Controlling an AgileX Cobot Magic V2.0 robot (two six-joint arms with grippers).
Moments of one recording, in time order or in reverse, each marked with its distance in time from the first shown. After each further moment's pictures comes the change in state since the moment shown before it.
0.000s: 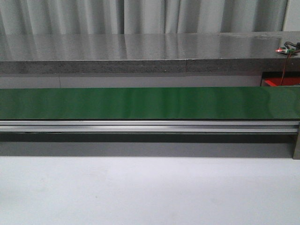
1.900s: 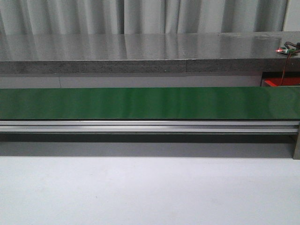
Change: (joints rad) left arm 0.391 0.597 -0.271 0.276 0.036 -0.116; right arm 0.000 0.000 0.002 0.000 0.000 -0.002
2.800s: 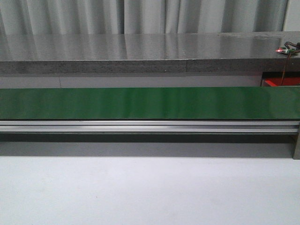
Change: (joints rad) left arm 0.000 0.091 -0.002 0.030 -0.059 -0.022; right arm 0.000 0.000 0.000 0.000 0.000 0.000
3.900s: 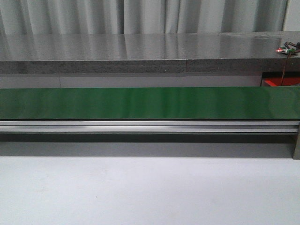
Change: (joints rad) left arm -0.399 -0.181 -0.126 -0.126 0.157 0.028; right arm 0.000 0.000 0.000 0.000 0.000 -0.001
